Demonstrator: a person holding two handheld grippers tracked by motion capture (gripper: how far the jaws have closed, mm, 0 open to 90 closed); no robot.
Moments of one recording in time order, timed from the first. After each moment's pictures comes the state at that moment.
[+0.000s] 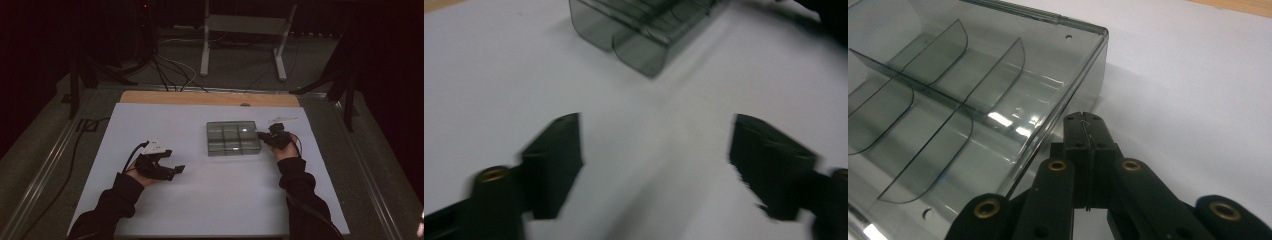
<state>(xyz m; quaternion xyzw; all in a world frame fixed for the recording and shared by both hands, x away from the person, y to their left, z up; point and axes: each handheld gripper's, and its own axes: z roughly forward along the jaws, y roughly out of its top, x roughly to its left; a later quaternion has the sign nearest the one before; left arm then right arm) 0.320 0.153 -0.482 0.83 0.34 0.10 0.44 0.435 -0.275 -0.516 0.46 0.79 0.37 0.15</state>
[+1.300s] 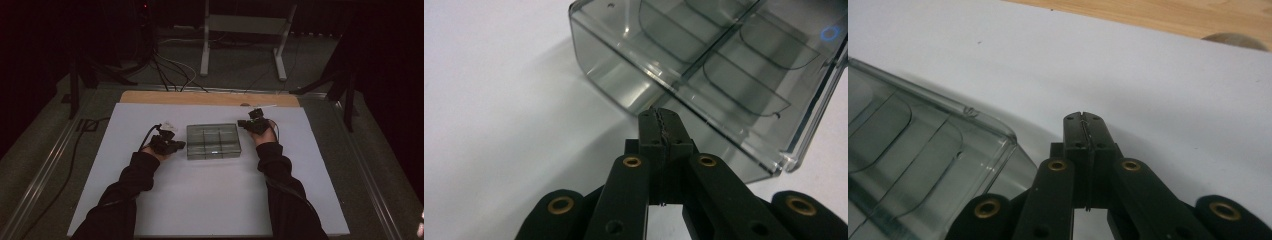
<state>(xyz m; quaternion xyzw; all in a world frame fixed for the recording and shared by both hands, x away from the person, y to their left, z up) 0.401 0.134 -0.513 0.84 0.38 0.07 0.38 0.494 -0.217 -0.522 0.47 0.78 0.40 0.11</state>
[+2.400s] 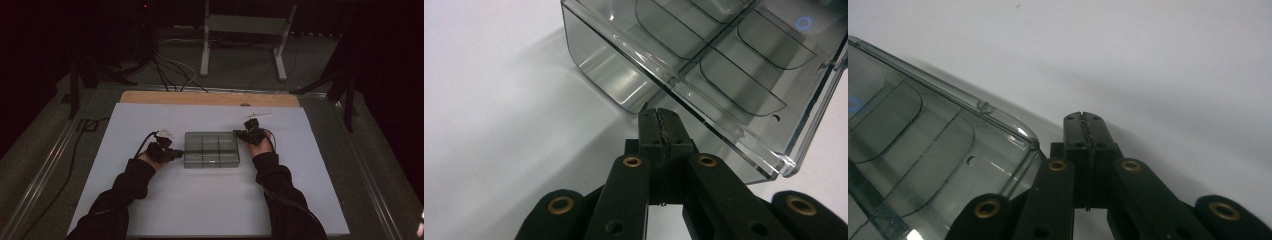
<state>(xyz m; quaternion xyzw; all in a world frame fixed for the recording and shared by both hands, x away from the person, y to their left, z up) 0.374 0.141 -0.513 0.85 0.38 0.04 0.37 0.457 -0.201 -0.529 0.46 0.79 0.39 0.10</state>
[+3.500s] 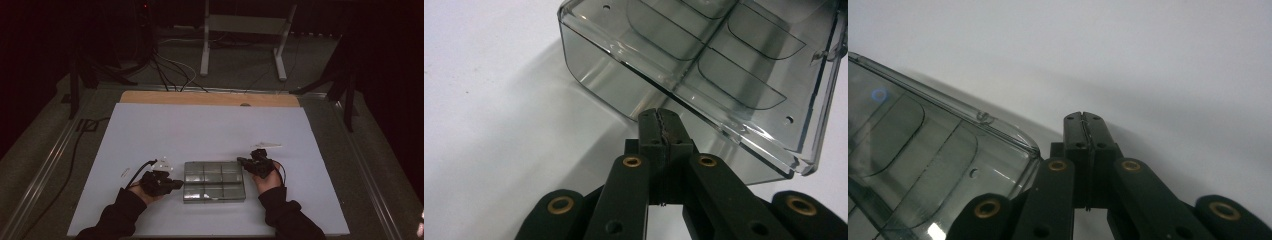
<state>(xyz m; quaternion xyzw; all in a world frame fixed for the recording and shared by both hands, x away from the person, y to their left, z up) 0.274 0.139 -0.509 0.87 0.32 0.01 0.37 0.338 -0.208 -0.525 0.49 0.78 0.39 0.08</state>
